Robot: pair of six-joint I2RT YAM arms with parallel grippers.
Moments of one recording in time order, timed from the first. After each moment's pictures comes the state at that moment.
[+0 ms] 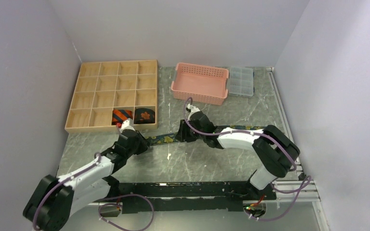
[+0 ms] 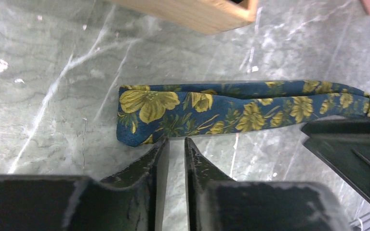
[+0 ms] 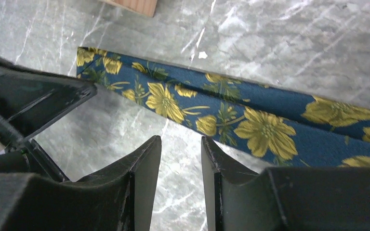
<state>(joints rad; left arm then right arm) -0.51 1.00 0.24 0.08 -0.11 -0.89 0.82 1.57 0.73 0.20 -0.11 0.64</state>
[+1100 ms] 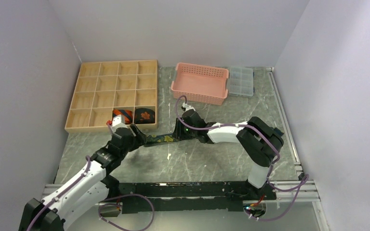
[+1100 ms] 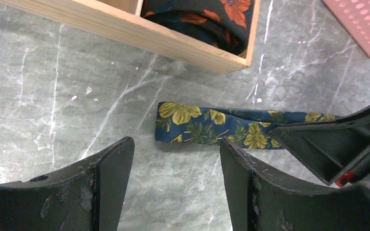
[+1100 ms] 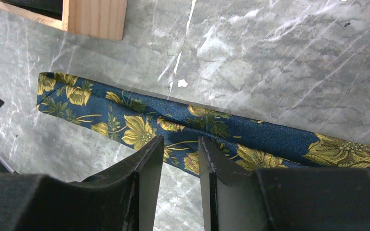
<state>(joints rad) -0.50 0.73 0.34 -0.25 -0.30 -0.83 0.83 1.78 0.88 0.17 -0.06 0.69</state>
